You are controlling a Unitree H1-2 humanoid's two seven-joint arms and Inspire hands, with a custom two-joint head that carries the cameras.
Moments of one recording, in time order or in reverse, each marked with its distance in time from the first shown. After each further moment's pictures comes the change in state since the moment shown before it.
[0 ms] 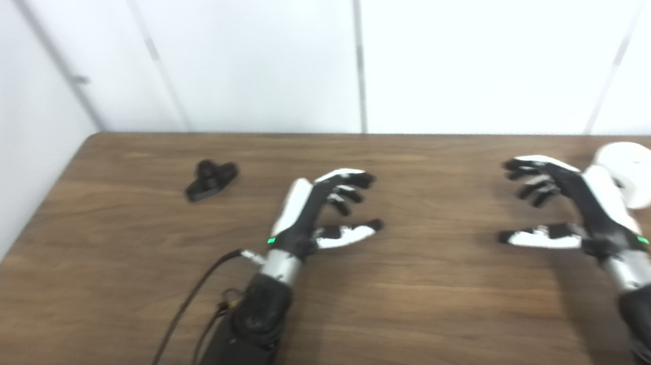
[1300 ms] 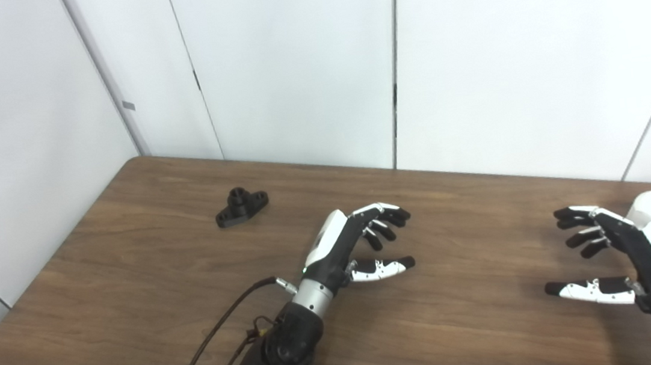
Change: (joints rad) left arm -0.012 0.001 -0.016 0.017 0.000 -0.004 0.009; right arm 0.026 -0.023 -0.026 -0.037 0.020 0.024 0.046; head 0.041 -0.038
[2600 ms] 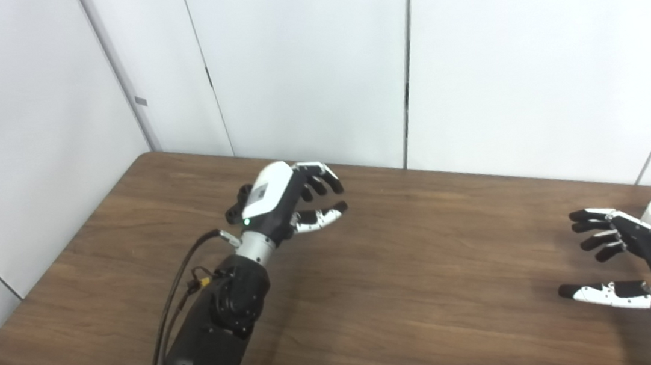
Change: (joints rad) left arm -0.042 0.186 0.121 -0.182 0.192 0.212 0.001; right arm 0.000 -0.003 -0.009 0.000 0.013 0.008 0.007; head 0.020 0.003
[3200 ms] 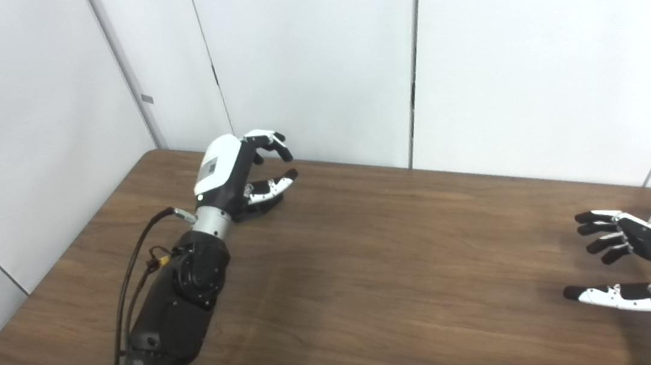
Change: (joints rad) left arm -0.035 0.114 0.076 0.086 -0.002 -0.028 0.098; right arm -0.001 -0.001 0.000 0.001 0.002 -0.001 0.000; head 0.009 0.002
